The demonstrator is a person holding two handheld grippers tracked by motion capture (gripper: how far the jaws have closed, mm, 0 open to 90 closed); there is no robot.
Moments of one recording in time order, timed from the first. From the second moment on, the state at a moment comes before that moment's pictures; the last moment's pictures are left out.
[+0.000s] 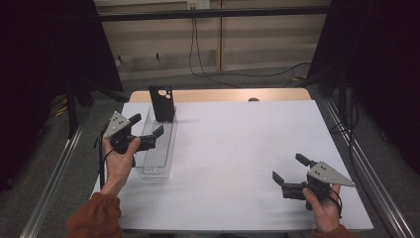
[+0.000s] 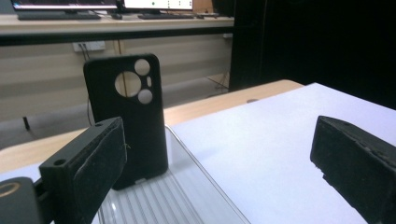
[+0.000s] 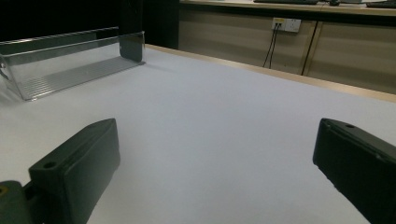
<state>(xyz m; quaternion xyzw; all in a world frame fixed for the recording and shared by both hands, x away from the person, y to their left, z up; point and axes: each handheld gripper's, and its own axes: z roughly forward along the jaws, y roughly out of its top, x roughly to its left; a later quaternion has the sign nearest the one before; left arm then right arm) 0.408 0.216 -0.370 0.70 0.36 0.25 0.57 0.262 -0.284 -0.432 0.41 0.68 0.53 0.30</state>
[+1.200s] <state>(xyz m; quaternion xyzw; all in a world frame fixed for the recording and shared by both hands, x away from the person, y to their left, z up) 0.349 0.248 -0.391 0.67 0.38 0.28 0.57 0.260 -0.286 -0.433 0.41 0.68 0.53 0.30</state>
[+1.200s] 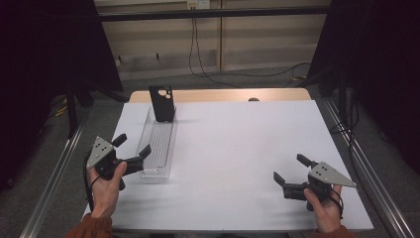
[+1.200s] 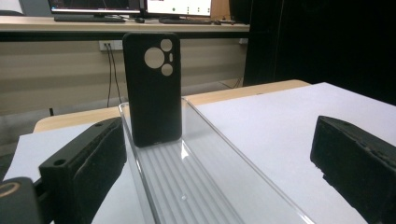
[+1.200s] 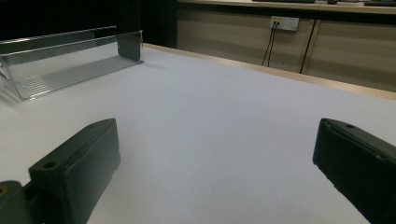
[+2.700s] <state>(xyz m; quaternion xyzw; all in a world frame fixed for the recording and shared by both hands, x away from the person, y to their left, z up) 0.289 0.264 -0.432 0.68 0.41 0.27 0.54 0.234 -0.307 -0.435 0.44 0.66 0.51 0.33</state>
